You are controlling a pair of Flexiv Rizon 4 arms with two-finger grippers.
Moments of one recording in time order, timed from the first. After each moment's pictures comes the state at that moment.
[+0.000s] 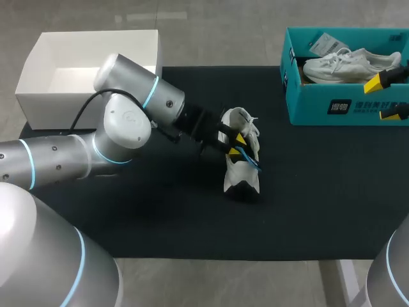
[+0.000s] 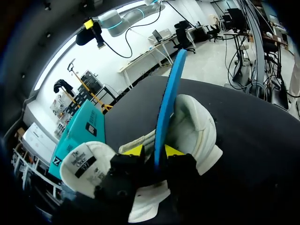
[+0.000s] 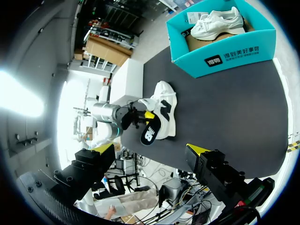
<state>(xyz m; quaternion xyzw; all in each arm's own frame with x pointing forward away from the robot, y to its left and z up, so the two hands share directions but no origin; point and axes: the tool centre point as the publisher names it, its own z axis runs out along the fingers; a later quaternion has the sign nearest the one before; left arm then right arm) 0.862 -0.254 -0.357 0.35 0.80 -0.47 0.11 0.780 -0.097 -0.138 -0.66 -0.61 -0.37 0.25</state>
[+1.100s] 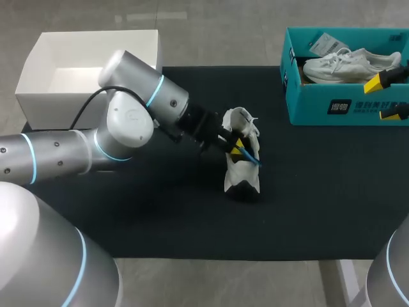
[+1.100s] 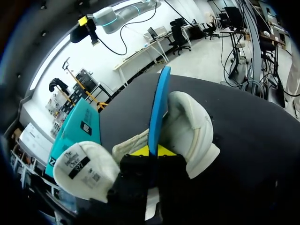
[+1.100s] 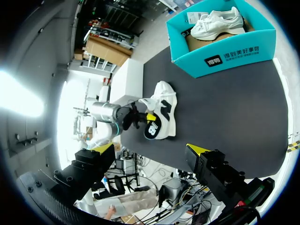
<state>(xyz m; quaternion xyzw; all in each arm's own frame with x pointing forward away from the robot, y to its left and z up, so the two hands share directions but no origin) 0.860 -0.255 -0.363 0.36 0.81 -0.45 0.10 0.780 -0.097 -0.138 -0.66 -0.61 -0.37 0.25</state>
